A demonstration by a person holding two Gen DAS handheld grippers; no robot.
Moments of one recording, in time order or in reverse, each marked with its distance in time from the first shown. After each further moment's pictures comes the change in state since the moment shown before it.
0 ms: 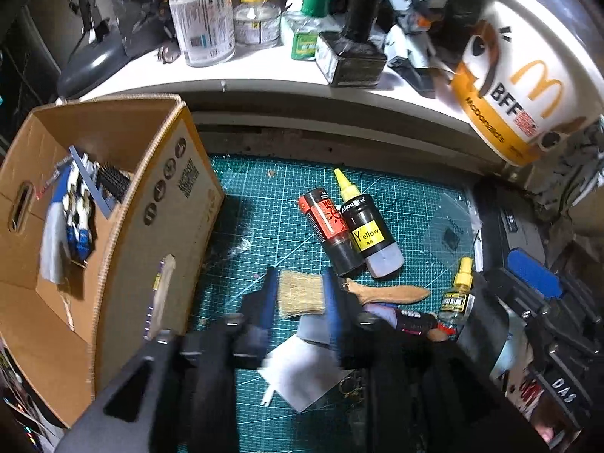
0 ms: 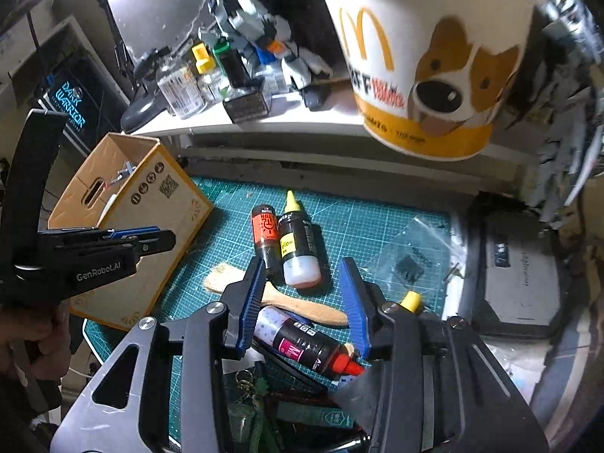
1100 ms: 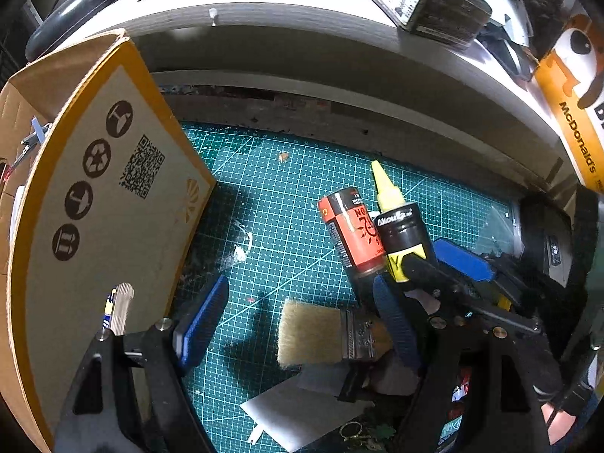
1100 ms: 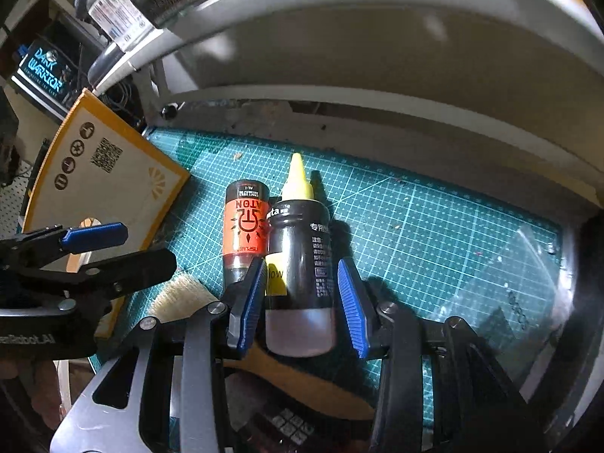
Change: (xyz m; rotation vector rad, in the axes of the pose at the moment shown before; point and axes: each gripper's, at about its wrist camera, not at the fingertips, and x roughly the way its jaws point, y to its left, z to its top) left arm 0.073 0.006 0.025 -0.082 0.103 0.048; right arm 0.152 -0.012 0.019 -0.046 0.214 0.158
